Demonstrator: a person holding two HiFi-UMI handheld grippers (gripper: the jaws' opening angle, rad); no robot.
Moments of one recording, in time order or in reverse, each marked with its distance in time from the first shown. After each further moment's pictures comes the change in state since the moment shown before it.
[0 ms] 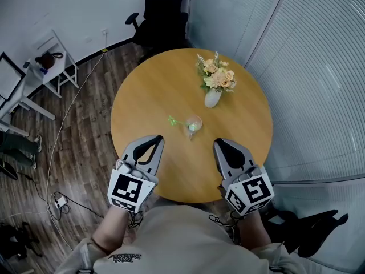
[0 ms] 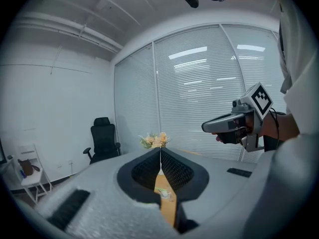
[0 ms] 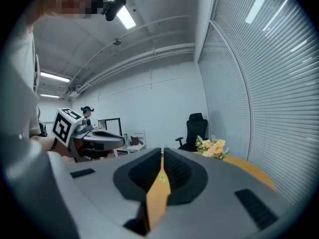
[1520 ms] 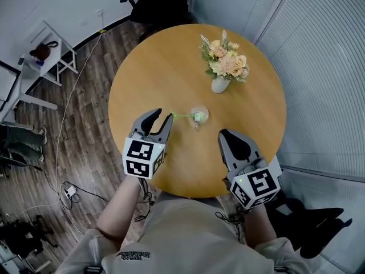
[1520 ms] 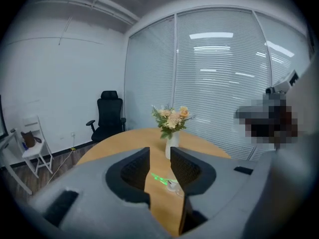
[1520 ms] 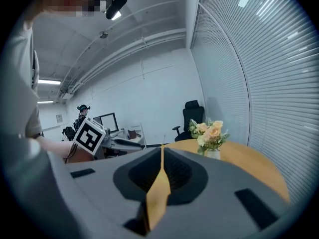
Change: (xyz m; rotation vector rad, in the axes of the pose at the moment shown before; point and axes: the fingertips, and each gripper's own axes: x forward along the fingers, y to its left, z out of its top) left arm 0.121 0.058 -0.099 -0.197 0.229 0.067; right arm 0.056 -0.051 -0.049 0.092 0.111 -0.005
